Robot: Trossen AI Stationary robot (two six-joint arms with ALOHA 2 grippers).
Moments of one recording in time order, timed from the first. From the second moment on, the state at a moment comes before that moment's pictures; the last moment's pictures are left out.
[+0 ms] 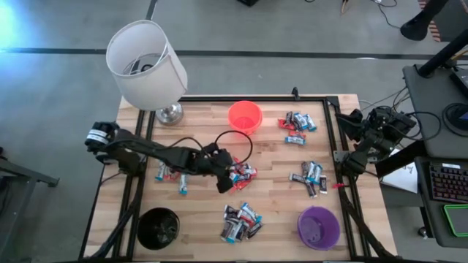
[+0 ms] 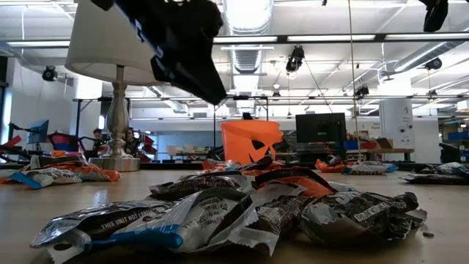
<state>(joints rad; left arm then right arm) -0.18 1.62 1.07 -0.29 -0.33 -0.46 0.92 0.08 0.39 0.58 1.18 -0.28</state>
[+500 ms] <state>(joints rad) -0.17 1.73 1.07 -0.13 -0.20 -0.32 0.92 0.08 0.39 0.58 1.18 -0.26</state>
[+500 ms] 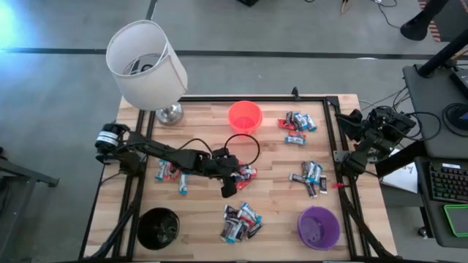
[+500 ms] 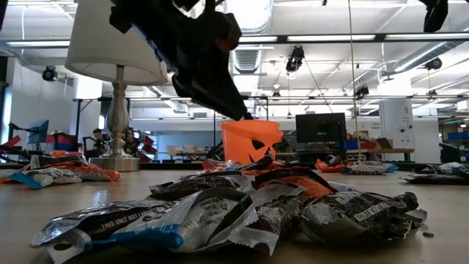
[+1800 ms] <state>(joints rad) -0.12 1.90 1.07 -0.03 -0.14 -0.31 0.92 0.08 0.39 0.58 1.18 -0.25</state>
